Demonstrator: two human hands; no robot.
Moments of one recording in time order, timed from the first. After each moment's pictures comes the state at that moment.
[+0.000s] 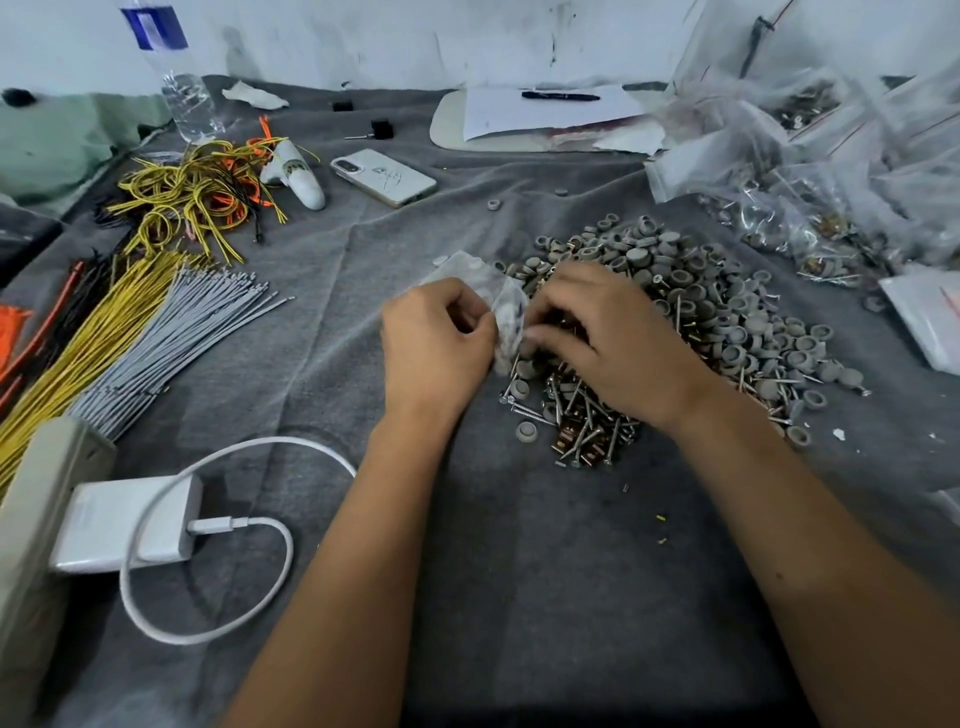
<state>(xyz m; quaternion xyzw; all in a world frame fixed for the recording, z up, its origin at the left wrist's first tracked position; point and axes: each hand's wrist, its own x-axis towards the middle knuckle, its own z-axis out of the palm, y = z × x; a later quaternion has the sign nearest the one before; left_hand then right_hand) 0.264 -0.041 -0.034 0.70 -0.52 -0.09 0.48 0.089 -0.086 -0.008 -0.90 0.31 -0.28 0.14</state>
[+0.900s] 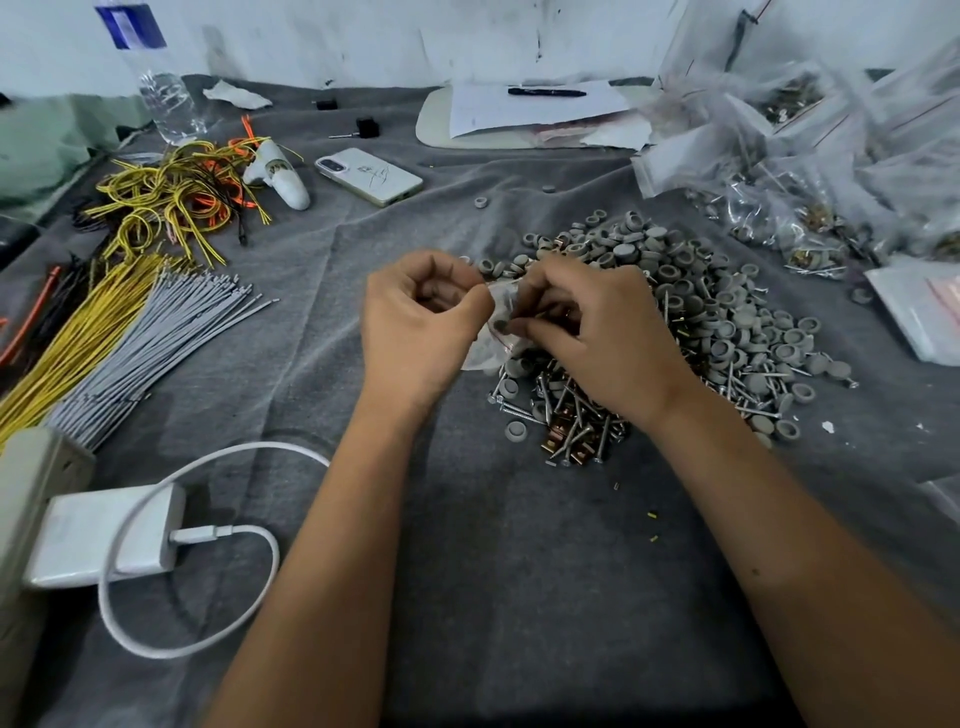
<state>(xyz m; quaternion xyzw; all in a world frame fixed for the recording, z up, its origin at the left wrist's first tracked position) 0.259 -0.036 -0.015 0.58 -0.47 -0.25 0.62 0.092 -0.084 -0.015 -0.84 0.30 -0.40 0.22</state>
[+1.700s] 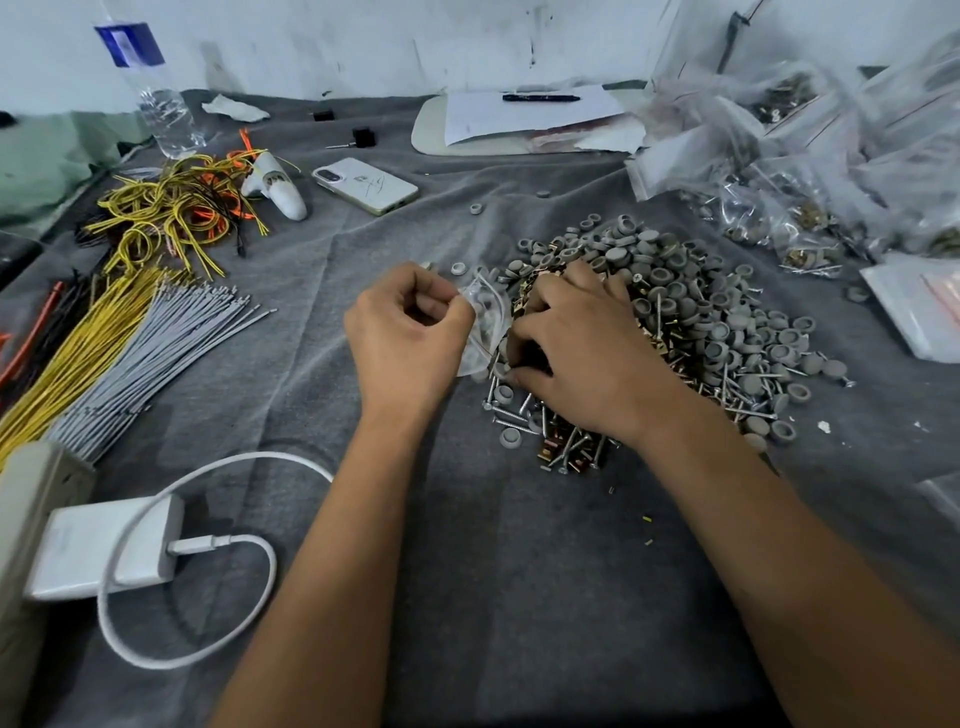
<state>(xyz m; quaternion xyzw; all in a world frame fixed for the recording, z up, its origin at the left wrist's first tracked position) 0.259 -0.043 -0.030 0.64 -0.45 -0.14 0.61 0.097 -0.076 -0.012 -0.90 0.42 -0.14 -0.03</state>
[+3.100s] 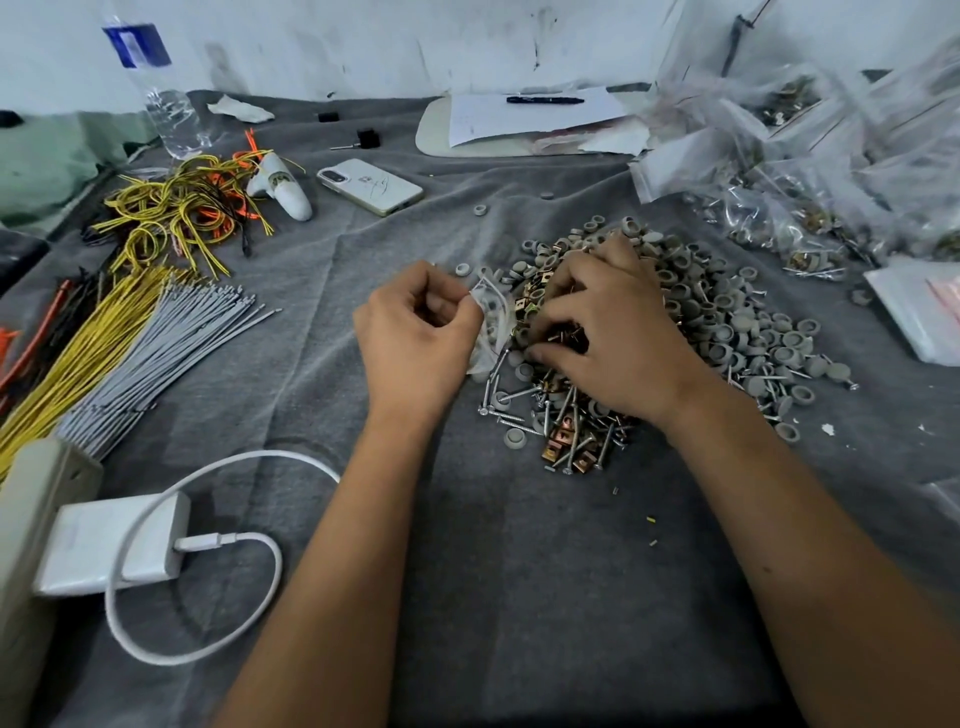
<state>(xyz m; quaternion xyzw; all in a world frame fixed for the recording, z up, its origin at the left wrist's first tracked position) 0.262 -0.046 -0.033 0.62 -0.48 -0.14 0.60 0.080 -0.093 -0.010 -0.88 0.40 -0.24 0.04</state>
